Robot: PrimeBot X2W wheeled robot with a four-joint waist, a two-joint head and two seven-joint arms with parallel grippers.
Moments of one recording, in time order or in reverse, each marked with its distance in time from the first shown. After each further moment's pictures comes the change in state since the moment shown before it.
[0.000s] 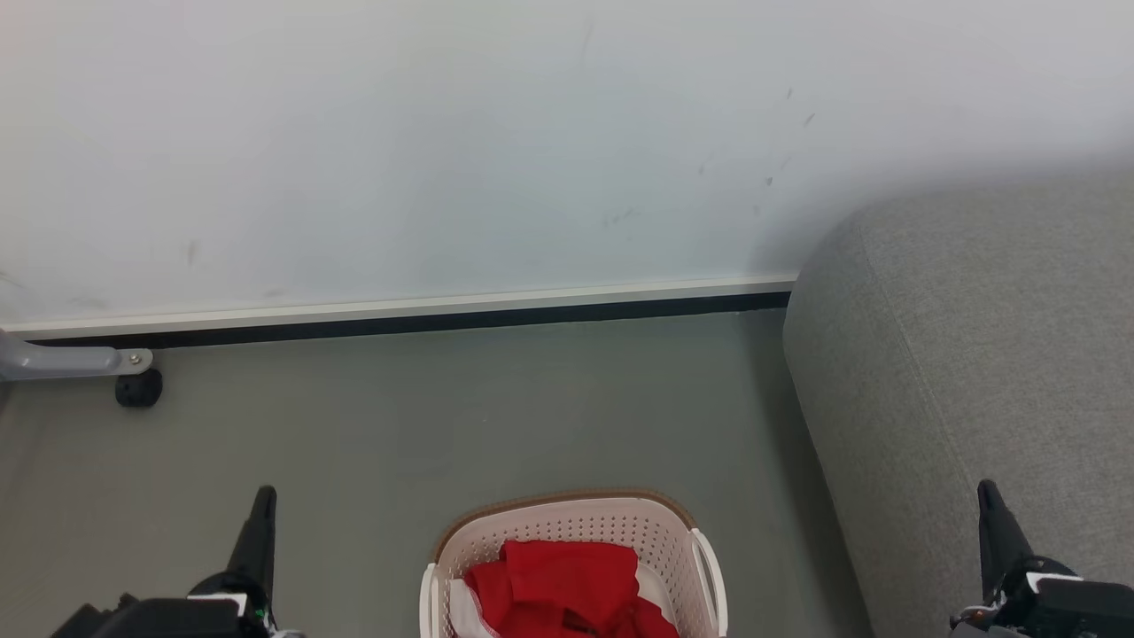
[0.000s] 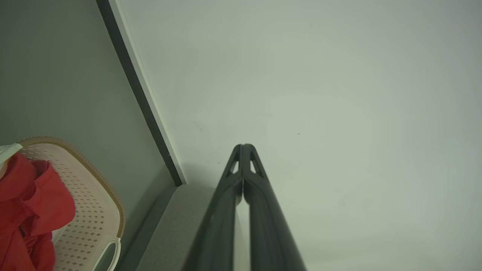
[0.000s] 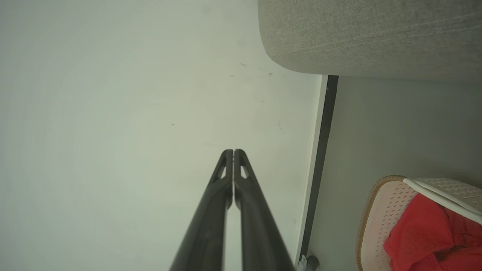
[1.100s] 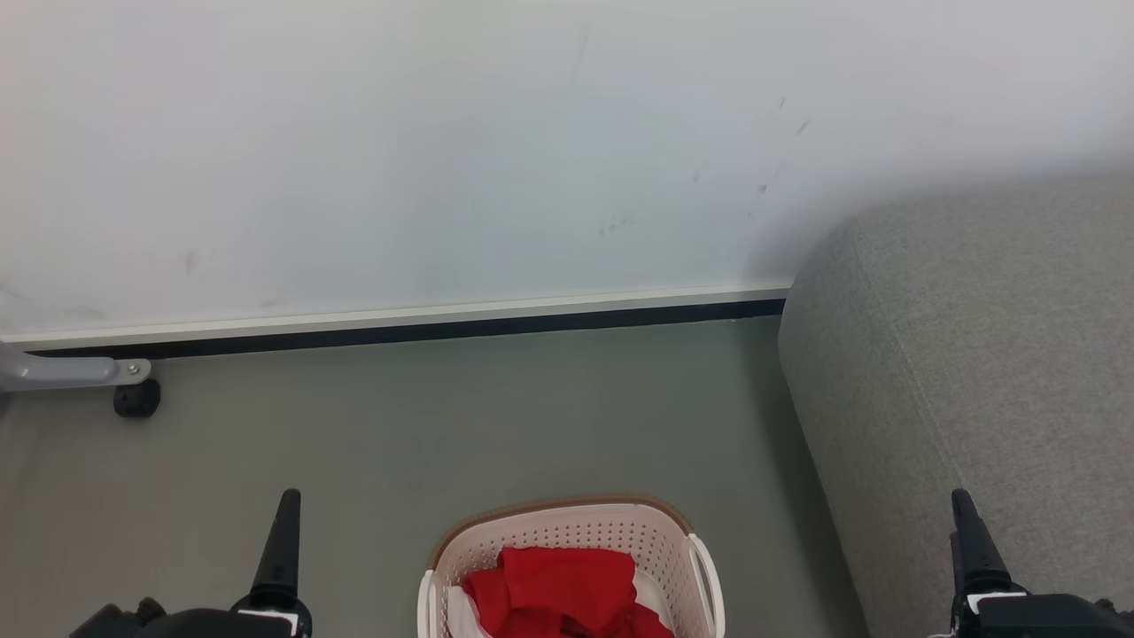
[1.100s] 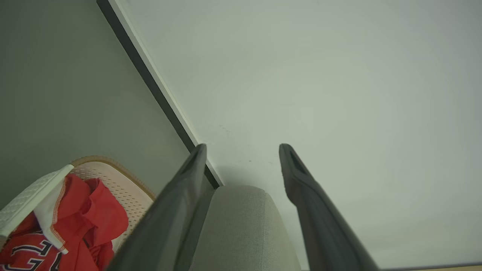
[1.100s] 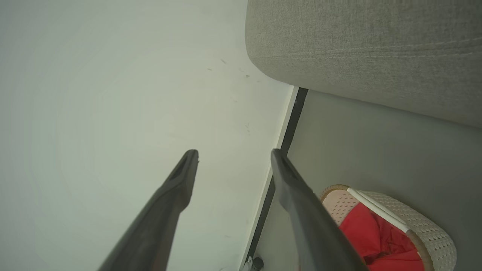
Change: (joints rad) left arm 0.047 -0.005 -0.069 -0.022 0.225 0.036 -0.100; right arm 0.045 0.018 0.069 -0.009 -0.233 -0.060 -0.099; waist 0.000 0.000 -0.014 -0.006
